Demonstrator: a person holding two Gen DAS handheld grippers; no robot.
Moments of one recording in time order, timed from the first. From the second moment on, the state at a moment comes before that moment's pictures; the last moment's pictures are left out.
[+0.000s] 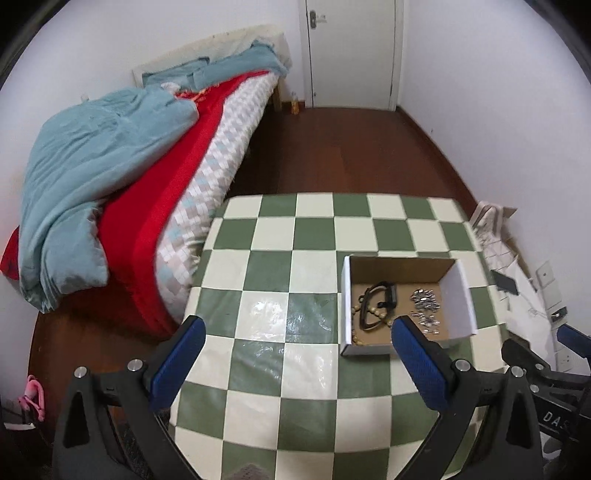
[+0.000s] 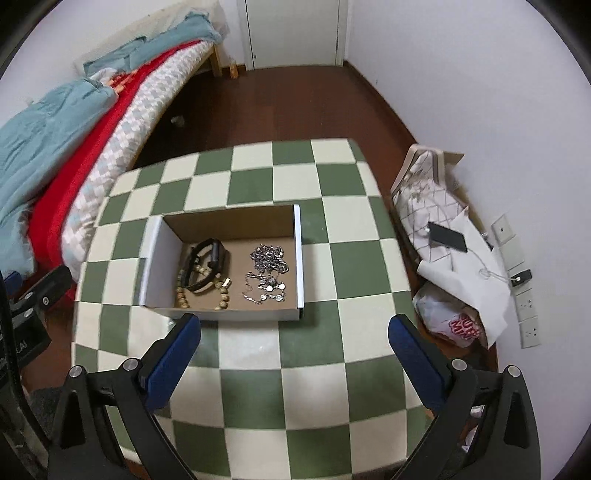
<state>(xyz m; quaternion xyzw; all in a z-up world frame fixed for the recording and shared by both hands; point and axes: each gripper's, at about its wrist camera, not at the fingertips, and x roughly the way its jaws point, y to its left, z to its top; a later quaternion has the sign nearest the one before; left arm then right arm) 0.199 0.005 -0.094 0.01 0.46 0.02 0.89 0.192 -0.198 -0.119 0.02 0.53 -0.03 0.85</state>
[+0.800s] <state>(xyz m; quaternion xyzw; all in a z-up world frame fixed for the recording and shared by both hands) 0.097 0.003 0.030 -0.02 0.42 -0.01 0.91 0.072 -0.199 0.048 0.01 0.45 -0.05 0.89</state>
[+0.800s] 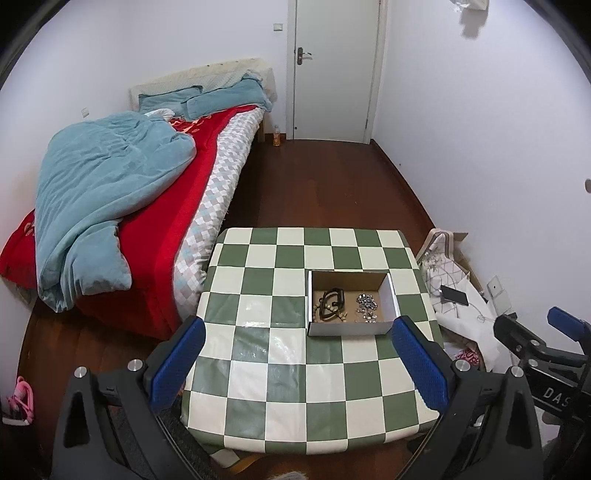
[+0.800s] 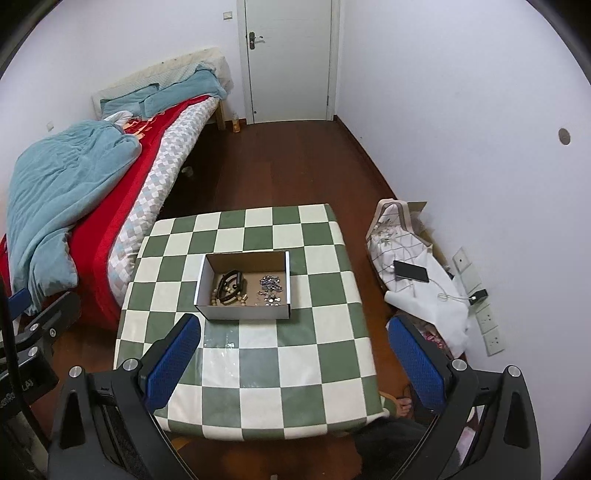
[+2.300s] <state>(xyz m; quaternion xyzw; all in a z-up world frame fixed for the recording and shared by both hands) 0.099 0.003 0.032 0.00 0.43 0.02 0.90 0.085 -0.186 0.061 -0.01 0.46 -0.03 0.89</state>
